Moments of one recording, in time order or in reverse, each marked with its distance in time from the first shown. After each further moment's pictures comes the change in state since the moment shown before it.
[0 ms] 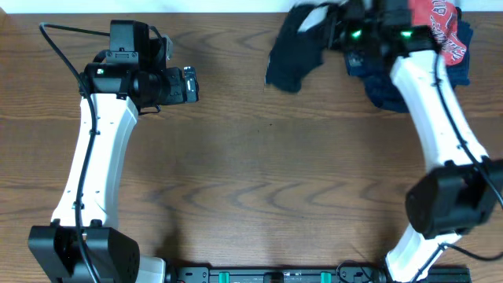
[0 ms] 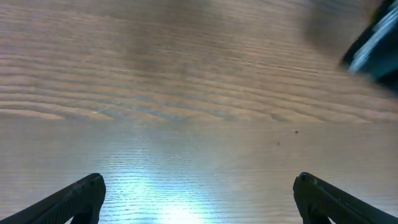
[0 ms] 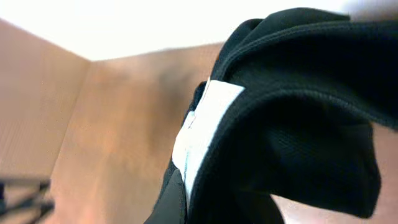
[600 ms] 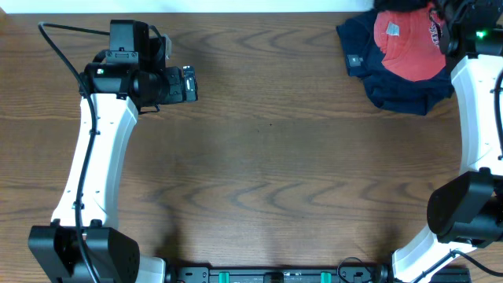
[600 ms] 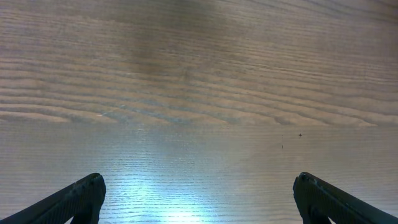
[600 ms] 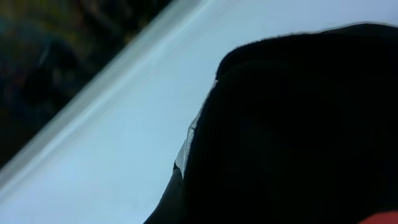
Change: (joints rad) left arm 0.000 0.000 0.000 0.009 -0.012 0.002; right arm -0.239 -0.037 -0.002 0.423 0.500 0.294
